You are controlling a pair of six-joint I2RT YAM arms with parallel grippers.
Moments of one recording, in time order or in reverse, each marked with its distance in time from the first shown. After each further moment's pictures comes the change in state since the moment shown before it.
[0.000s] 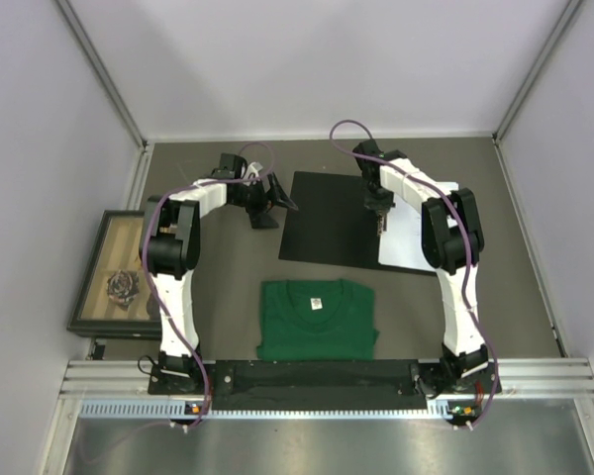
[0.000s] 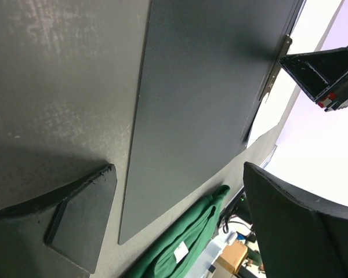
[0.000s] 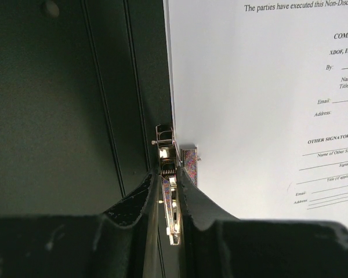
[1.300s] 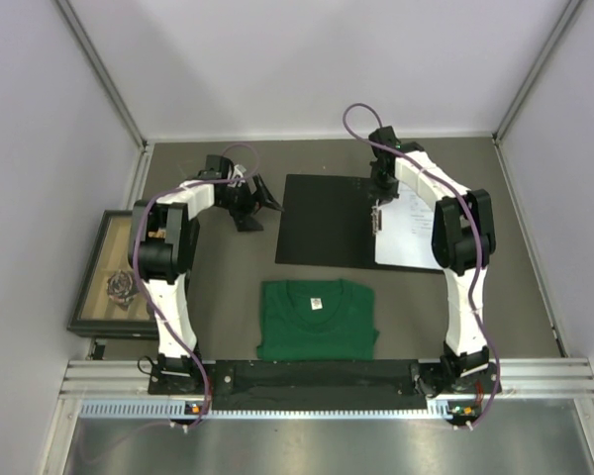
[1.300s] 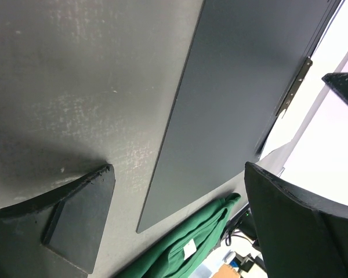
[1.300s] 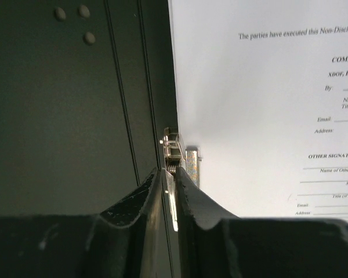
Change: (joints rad) left arm 0.059 -0.076 -0.066 -0.056 -0.101 0.006; right arm -0.069 -0.059 0.014 0.044 -0.237 -0.039
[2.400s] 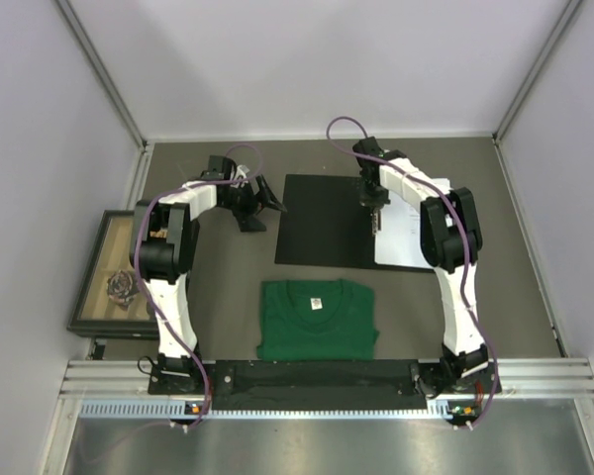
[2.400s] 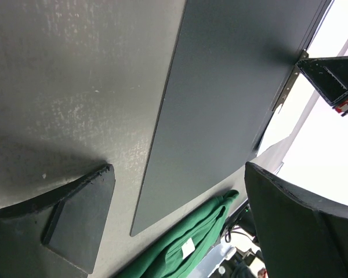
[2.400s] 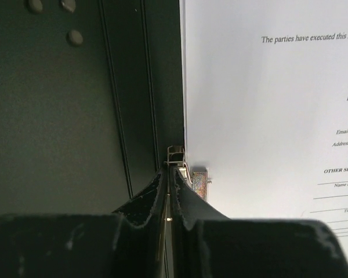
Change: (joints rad) left arm -0.016 0.003 -0.005 0.018 0.019 -0.003; right arm 0.060 0.084 0.016 0.024 0.111 -0.022
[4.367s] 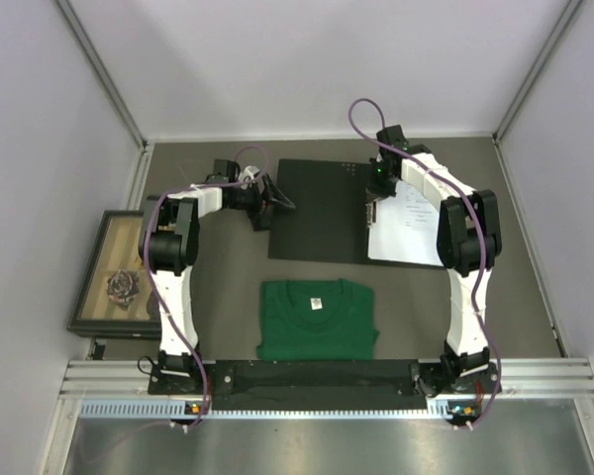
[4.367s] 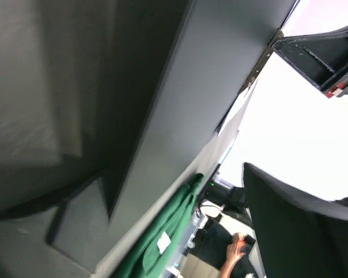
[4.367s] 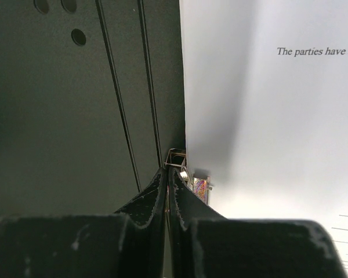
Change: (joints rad) left arm 0.007 0.111 0.029 0.149 0.260 -0.086; right arm -0.098 -0.113 -0.074 0.109 -0.317 0.018
